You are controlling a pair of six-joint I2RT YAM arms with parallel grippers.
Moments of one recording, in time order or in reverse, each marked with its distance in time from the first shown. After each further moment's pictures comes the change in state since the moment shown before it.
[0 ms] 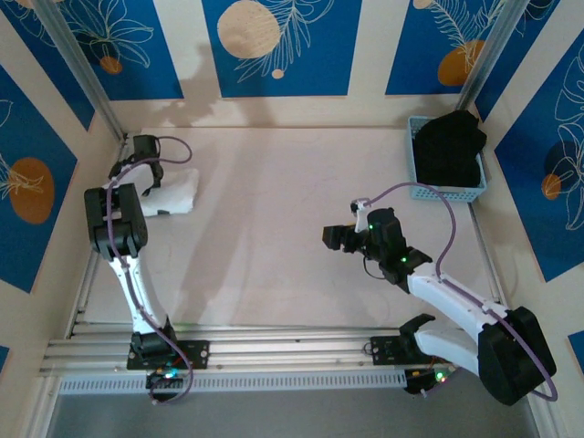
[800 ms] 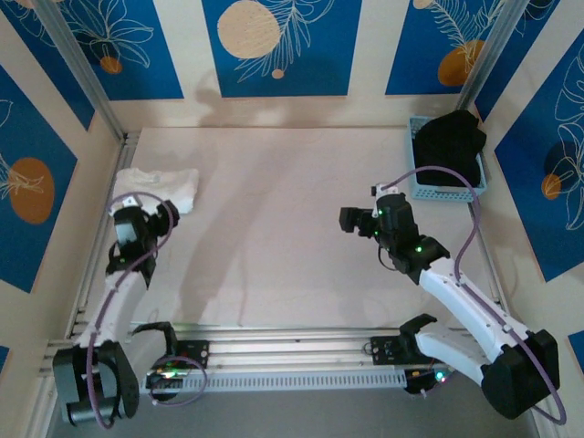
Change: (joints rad) left arm -0.032 -1.203 -1.117 0.335 0.697 -0.979; right arm -0.051 -0.086 0.219 -0.367 0.344 -0.044
